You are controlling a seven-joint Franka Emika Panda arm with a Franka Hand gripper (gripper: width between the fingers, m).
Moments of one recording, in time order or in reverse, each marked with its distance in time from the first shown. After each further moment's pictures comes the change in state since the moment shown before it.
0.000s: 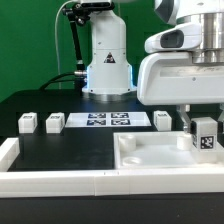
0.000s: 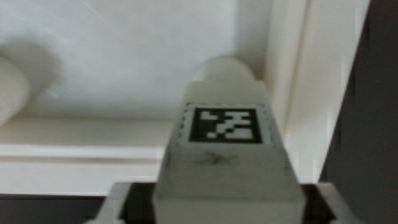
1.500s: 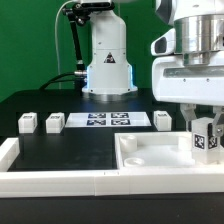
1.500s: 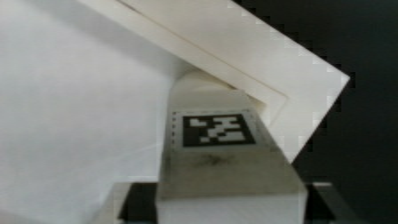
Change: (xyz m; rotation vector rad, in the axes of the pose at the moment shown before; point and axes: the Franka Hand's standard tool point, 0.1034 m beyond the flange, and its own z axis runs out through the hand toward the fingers) arm -0.002 0.000 0.001 0.010 -0.038 1.151
